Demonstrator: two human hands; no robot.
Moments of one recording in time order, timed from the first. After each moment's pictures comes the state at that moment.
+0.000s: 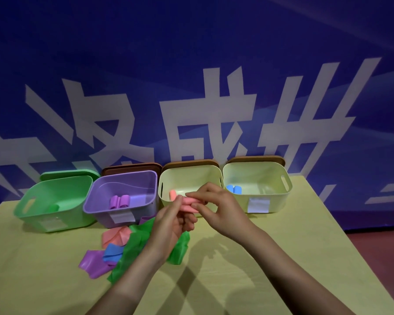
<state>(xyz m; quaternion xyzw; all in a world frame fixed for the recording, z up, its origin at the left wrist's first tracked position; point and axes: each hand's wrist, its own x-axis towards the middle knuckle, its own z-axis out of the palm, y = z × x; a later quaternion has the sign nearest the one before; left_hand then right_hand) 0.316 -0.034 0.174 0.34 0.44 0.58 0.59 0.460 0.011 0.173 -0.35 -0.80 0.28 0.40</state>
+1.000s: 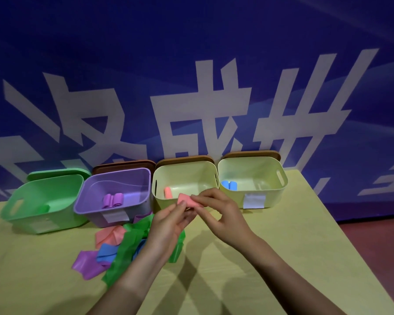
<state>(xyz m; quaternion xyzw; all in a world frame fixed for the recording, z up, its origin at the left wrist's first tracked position) 0.325 -0.023 0.158 0.26 0.45 0.59 0.62 0.472 0.008 0.139 -0.37 -0.77 0.26 0.45</state>
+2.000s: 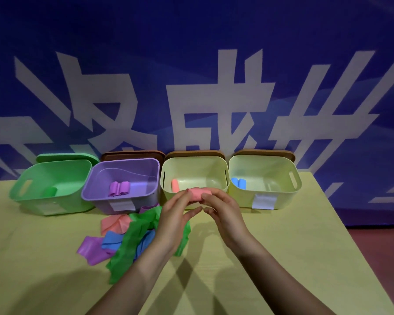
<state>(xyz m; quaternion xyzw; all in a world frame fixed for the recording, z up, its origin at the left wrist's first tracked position) 0.315 -0.008 0.149 0.30 0.49 0.60 0.56 0.434 0.020 0.138 -0.41 -0.39 0.67 0.47</state>
